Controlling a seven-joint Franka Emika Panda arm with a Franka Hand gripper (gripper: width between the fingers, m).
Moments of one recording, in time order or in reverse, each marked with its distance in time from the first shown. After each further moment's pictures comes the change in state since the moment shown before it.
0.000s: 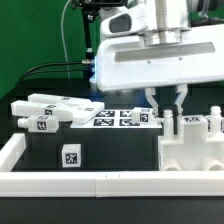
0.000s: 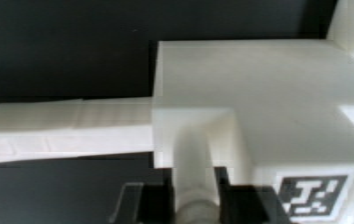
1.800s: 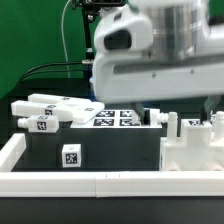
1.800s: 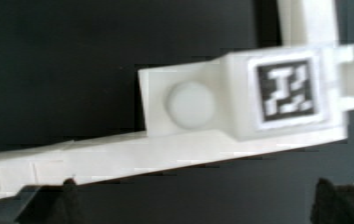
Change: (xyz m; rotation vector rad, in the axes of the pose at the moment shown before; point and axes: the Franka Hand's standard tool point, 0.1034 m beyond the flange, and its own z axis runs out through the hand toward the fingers) arm 0.045 0.001 0.016 0.028 -0.552 0.162
